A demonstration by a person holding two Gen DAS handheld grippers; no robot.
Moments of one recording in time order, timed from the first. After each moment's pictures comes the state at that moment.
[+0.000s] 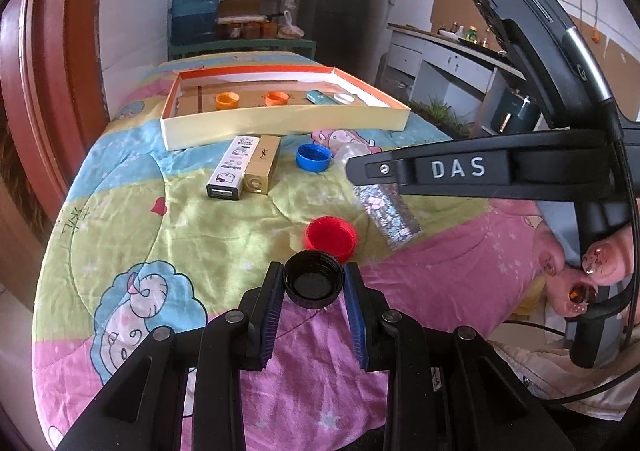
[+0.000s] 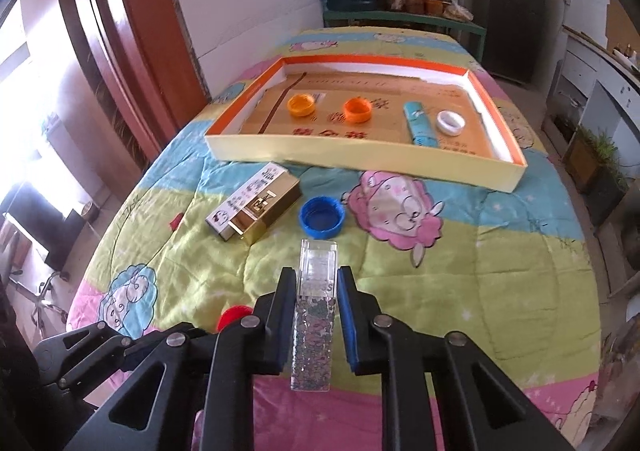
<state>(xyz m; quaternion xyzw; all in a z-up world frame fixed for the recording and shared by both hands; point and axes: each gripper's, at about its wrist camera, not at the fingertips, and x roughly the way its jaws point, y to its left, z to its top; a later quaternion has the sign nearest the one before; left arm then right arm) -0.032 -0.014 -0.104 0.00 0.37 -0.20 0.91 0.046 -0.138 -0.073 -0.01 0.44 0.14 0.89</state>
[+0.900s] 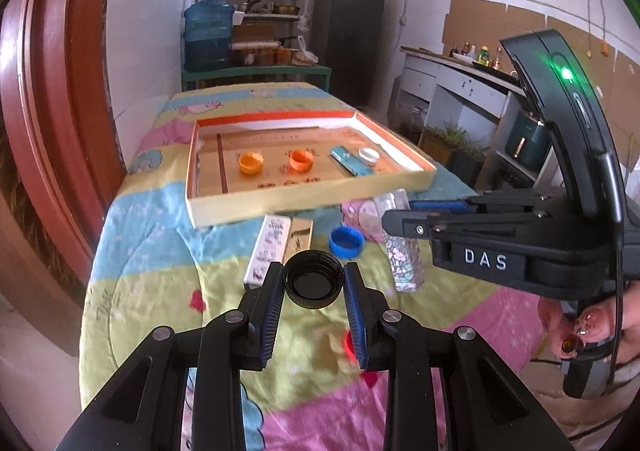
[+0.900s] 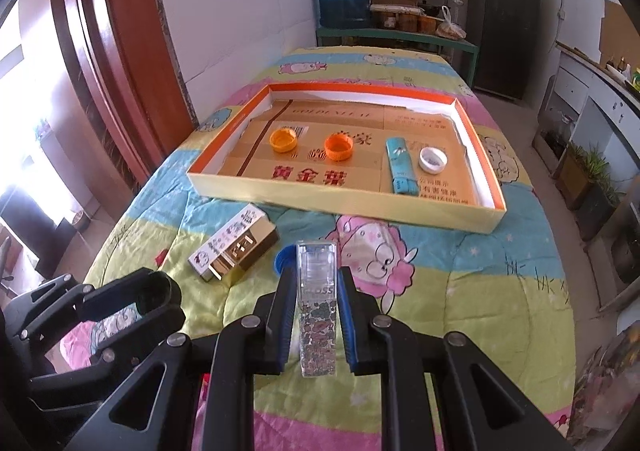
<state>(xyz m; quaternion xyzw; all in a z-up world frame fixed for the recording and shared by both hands) 0.013 -0.005 -0.057 0.00 0.33 -0.17 0.93 0.068 -0.146 -0.053 -0.02 0.42 0.13 0.90</state>
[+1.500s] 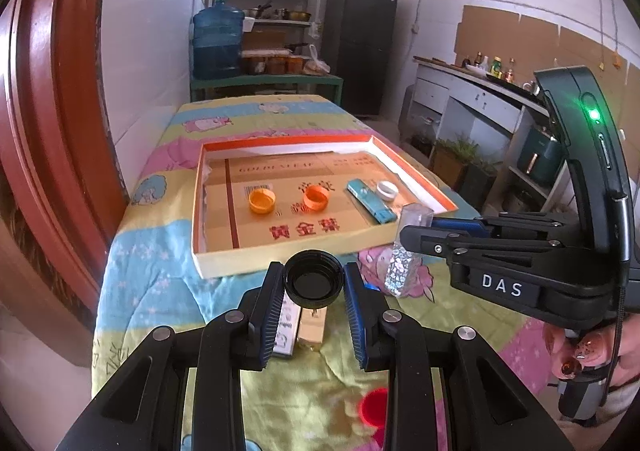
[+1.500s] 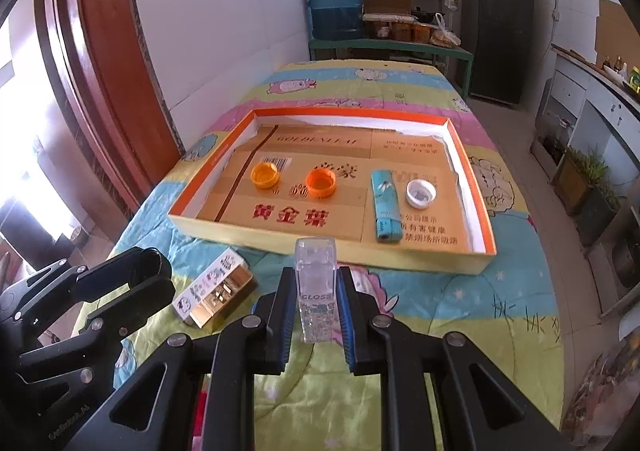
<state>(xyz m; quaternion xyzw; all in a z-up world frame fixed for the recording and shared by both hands) 0.061 -0.008 -0.038 -0.01 0.32 -0.16 0.93 0.098 -0.157 -0.040 -0.01 0.40 0.13 0.91</state>
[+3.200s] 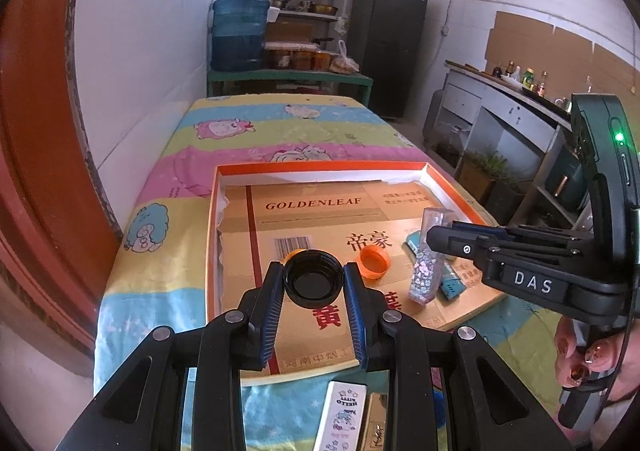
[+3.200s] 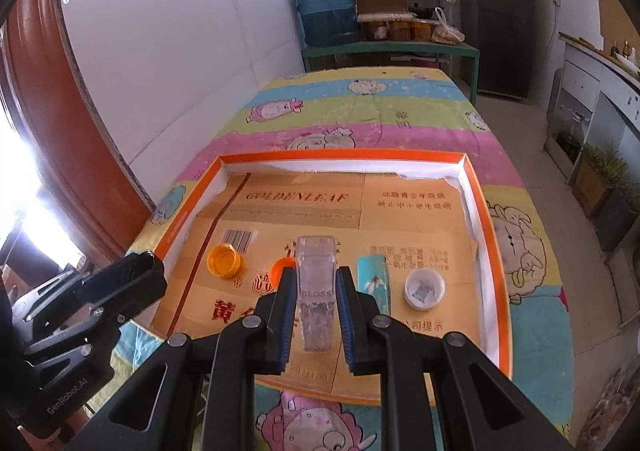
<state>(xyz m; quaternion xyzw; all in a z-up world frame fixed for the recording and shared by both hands) 0.174 -0.002 -0.043 -0.02 0.34 -0.12 0.93 0.202 -0.173 -0.044 0.03 0.40 0.14 0.91</state>
